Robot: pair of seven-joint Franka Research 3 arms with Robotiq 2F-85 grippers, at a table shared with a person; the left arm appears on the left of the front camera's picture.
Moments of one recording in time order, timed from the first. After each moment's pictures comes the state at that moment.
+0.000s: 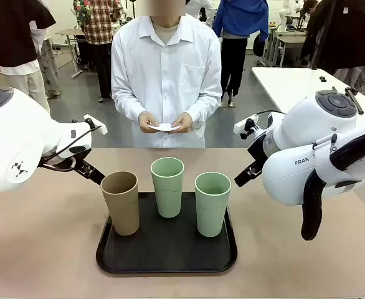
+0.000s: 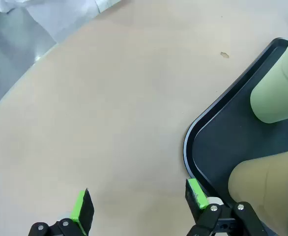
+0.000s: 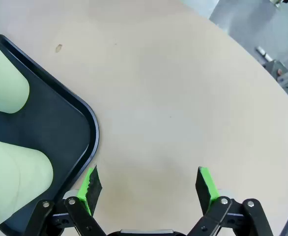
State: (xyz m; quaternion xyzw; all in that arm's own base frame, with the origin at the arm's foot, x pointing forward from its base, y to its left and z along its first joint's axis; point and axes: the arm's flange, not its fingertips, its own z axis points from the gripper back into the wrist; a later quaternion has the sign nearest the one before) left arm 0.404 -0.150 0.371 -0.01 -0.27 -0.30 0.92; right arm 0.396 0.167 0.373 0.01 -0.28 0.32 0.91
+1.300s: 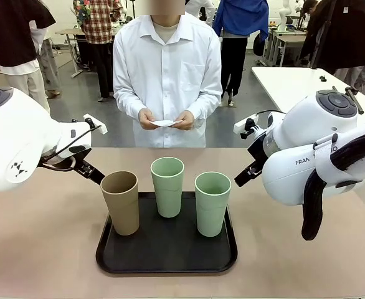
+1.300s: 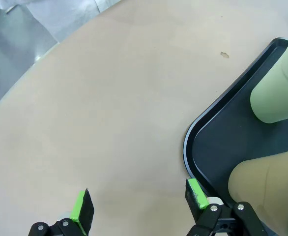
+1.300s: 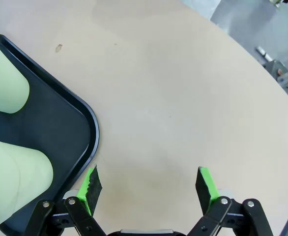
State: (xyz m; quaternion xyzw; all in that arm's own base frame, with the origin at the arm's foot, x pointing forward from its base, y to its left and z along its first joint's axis) left arm 0.404 -0.150 0.371 -0.01 -0.27 -0.30 0.92; right arm 0.396 0.167 0.373 0.01 -0.28 0.32 0.91
